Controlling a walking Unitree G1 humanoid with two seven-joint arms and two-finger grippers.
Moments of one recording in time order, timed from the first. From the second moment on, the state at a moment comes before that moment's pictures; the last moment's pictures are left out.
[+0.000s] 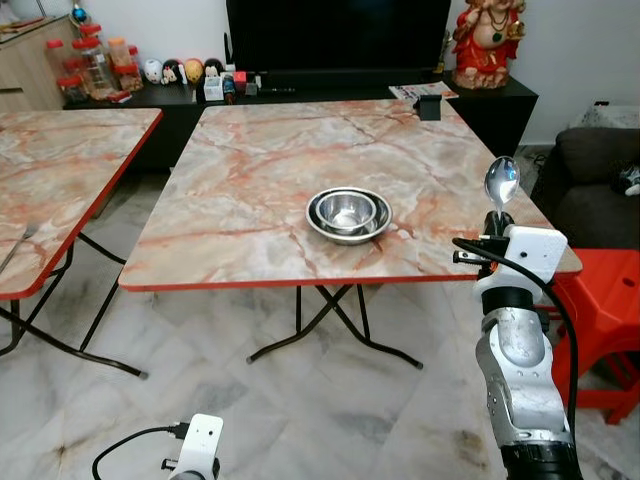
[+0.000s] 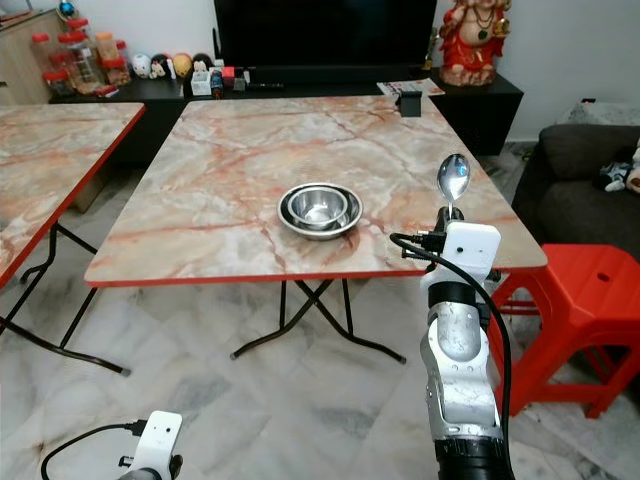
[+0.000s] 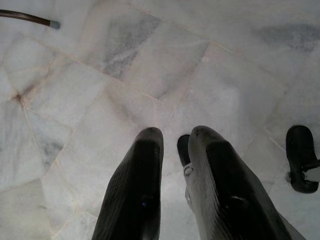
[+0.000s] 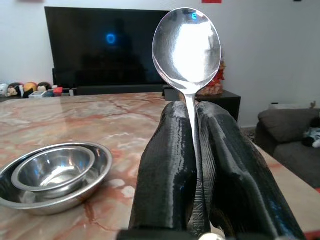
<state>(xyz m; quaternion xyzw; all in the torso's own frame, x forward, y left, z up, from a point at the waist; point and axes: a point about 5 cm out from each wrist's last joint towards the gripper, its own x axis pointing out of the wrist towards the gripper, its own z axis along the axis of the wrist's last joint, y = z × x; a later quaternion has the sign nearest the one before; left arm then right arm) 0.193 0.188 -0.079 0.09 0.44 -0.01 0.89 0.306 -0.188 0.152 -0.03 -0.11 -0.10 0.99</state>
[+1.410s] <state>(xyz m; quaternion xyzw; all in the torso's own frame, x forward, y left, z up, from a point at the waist) 0.195 0.197 -0.077 0.10 0.44 0.00 0.89 0.311 -0.182 0.150 -0.02 -0.10 -0.09 0.99</state>
